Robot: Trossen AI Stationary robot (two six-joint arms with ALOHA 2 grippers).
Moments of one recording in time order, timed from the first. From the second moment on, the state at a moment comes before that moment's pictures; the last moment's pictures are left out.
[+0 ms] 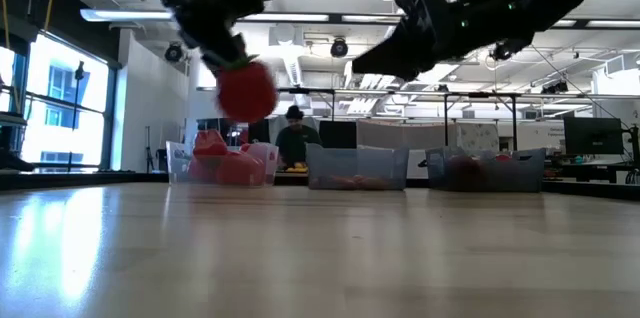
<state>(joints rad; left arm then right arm) 0.13 1.36 0.91 -0.43 0.34 0.00 -0.12 1.42 0.62 0.51 -0.06 -0.06</state>
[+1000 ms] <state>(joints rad) 0.30 1.36 0.91 -0.07 0.56 -0.17 0.01 1.60 1.16 -0.05 0.02 -0.06</state>
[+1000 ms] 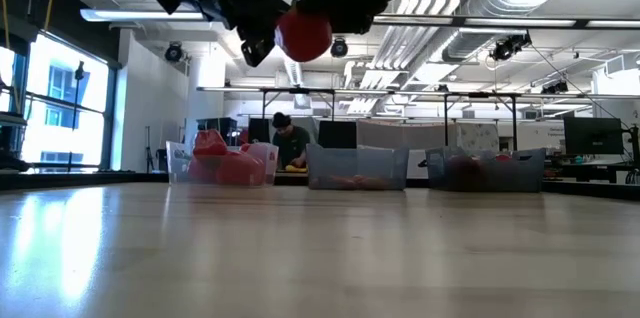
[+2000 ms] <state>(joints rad) 0.36 1.36 0.91 0.06 0.44 0.09 -0.07 1.57 1.16 -0.14 0.00 0.01</state>
